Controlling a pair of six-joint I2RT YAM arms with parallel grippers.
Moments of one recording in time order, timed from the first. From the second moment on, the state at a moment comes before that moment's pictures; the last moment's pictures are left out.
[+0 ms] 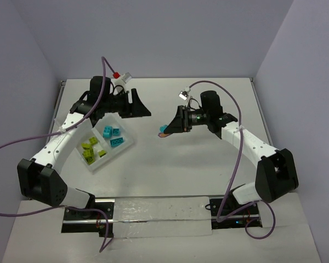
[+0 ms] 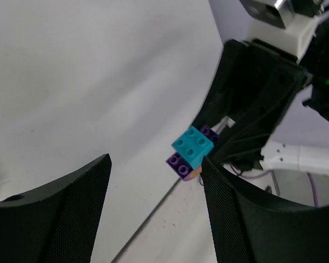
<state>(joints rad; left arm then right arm) -0.37 1.43 1.32 -0.49 0.64 -0.48 0.40 1.41 1.01 -0.10 -0.96 0.53</state>
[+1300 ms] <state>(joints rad) -0.48 1.49 1.29 -0.46 1.13 -0.33 0.42 1.43 1.15 -0.33 -1.24 0.31</state>
